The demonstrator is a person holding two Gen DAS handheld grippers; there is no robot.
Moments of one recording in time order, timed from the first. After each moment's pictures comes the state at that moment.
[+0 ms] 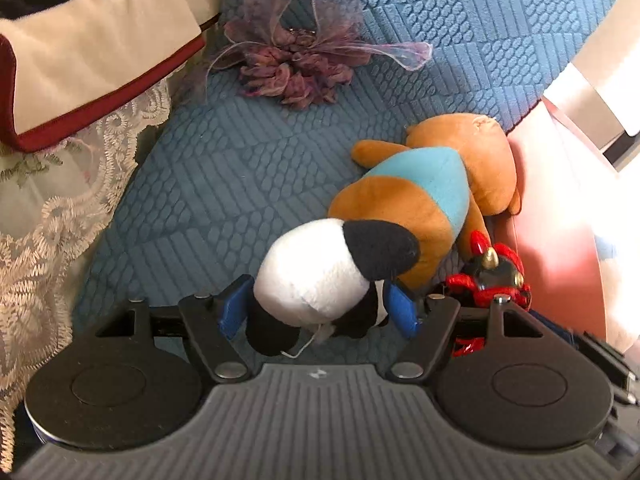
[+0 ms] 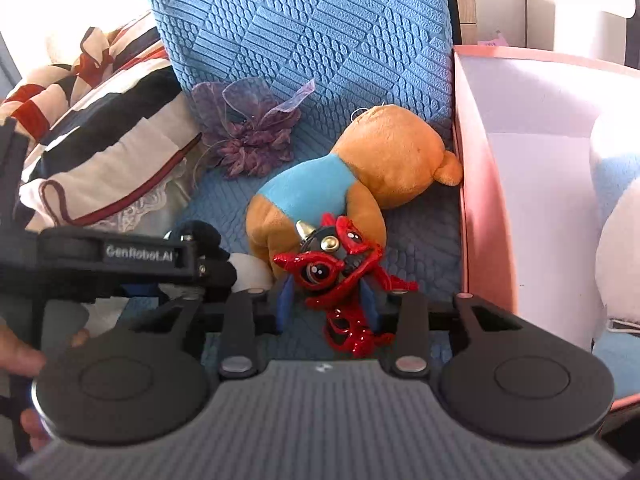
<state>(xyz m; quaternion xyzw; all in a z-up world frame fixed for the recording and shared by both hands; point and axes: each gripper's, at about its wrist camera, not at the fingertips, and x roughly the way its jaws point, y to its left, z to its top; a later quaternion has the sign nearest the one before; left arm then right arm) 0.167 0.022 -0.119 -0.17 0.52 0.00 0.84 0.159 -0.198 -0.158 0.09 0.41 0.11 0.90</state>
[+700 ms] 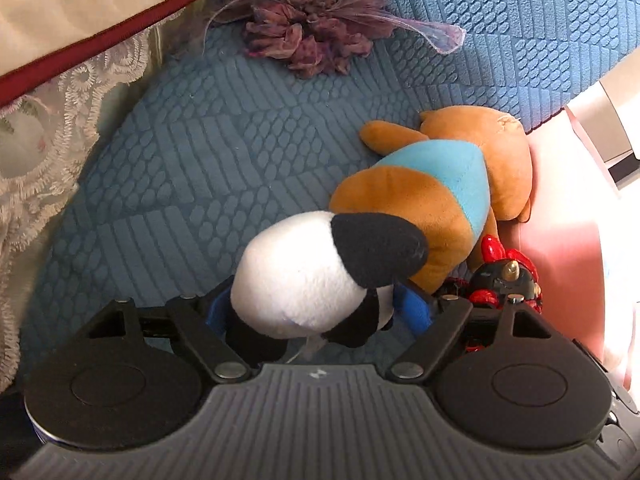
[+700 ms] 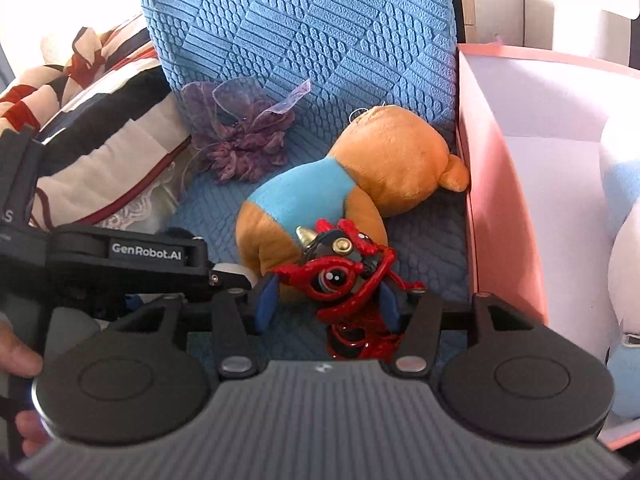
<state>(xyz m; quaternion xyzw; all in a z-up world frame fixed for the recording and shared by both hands) 0.189 0.033 -0.149 -0.23 0.55 0.00 0.80 0.177 -0.193 -0.168 0.09 0.41 0.11 0.90</state>
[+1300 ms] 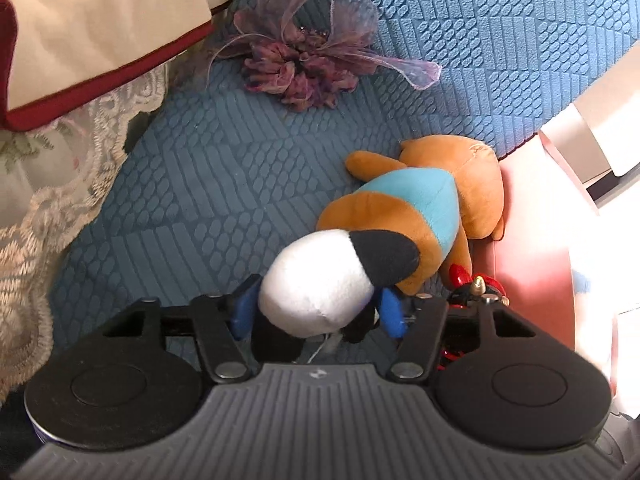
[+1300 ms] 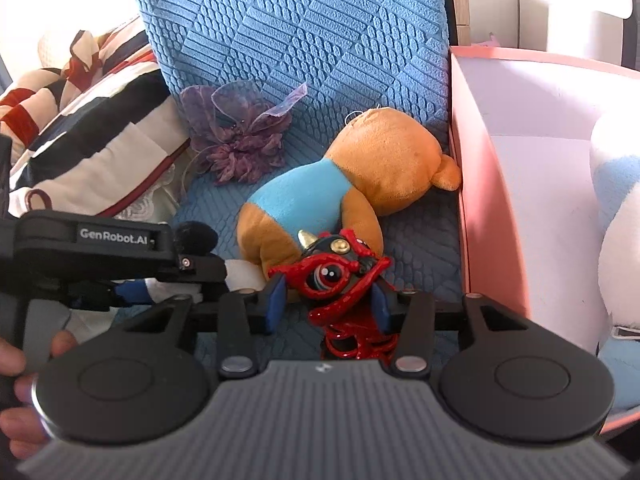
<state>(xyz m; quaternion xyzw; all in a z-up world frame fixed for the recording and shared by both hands) 0.172 0.036 -0.123 -0.24 0.52 0.00 0.82 0.171 -0.197 -0.158 0.09 0.41 0.10 0.90</state>
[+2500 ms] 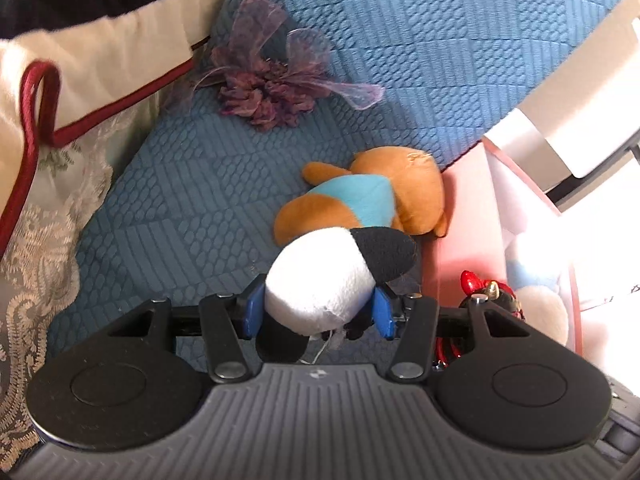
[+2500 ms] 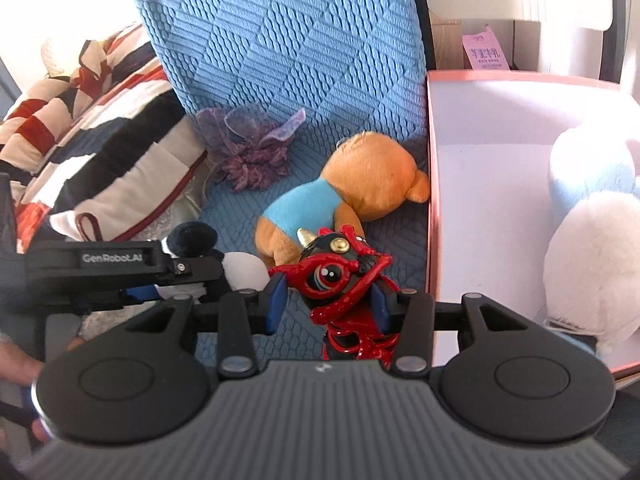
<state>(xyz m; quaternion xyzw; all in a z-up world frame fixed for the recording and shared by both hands) 0.140 0.023 -0.065 -0.24 0.49 -0.03 0.84 0.155 -0.232 -0.083 0.11 0.44 0.11 0.88</state>
